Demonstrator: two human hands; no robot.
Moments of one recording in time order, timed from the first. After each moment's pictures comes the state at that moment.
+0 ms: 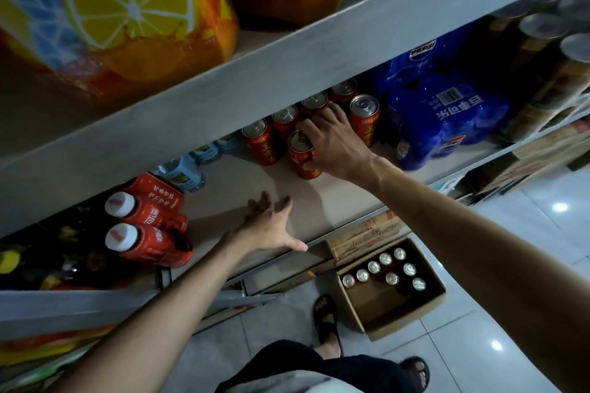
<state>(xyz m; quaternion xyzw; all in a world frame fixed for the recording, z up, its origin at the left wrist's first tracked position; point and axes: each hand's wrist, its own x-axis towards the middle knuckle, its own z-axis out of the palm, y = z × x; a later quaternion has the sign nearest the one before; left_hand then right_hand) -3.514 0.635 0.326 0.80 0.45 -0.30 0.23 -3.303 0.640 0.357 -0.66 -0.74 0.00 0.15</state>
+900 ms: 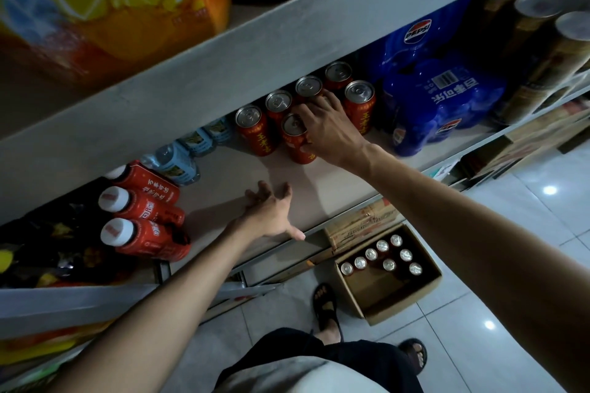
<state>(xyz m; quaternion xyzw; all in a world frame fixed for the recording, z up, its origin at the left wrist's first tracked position) -3.506 0.639 0.318 0.82 0.44 -0.32 0.20 -3.306 0.643 0.355 -0.68 -0.72 0.01 0.15</state>
